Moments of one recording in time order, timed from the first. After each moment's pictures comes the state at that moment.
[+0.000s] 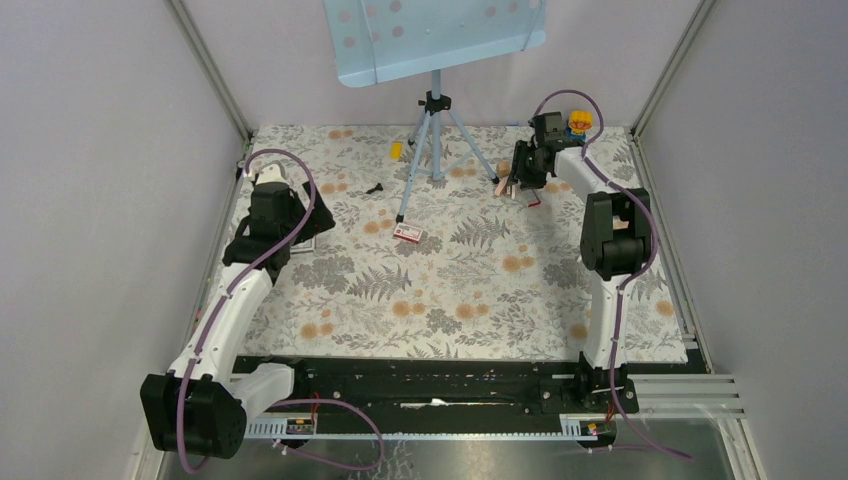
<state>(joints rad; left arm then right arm) -0.11 1.06 0.89 -0.44 -0.12 -0.45 0.14 2.18 1.77 -0.56 -0.15 0.32</state>
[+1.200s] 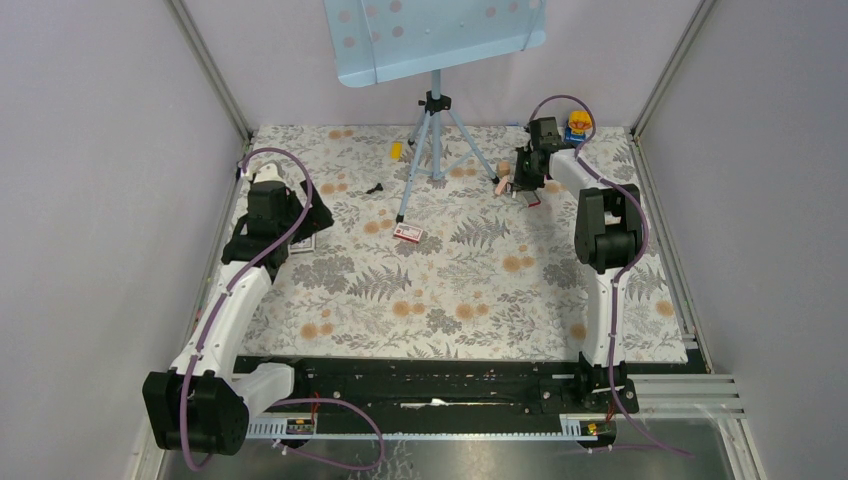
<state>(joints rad) -0.08 1.07 0.89 -0.42 -0.07 -0.46 0.14 2.28 1.82 -0.54 -0.12 0.27</state>
